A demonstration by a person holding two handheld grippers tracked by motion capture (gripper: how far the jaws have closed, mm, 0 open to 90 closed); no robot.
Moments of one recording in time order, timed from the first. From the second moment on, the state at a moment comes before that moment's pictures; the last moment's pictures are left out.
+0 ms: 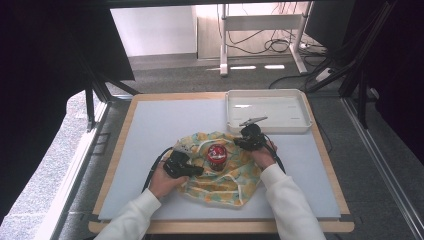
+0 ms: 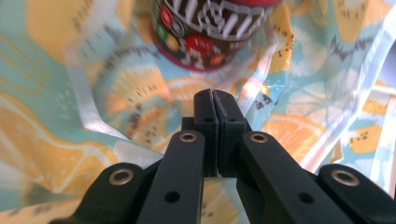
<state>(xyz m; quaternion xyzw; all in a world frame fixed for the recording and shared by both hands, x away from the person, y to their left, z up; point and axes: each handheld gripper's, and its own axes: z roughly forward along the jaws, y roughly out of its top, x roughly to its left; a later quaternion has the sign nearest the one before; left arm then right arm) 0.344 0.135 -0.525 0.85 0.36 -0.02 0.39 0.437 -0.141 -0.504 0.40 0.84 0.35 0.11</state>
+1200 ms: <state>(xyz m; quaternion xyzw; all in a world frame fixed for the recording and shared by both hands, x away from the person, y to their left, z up) 0.329 0.210 -0.486 0.77 0.43 0.10 0.46 0.375 -0.154 -0.460 0.31 0.84 0.43 0.13</state>
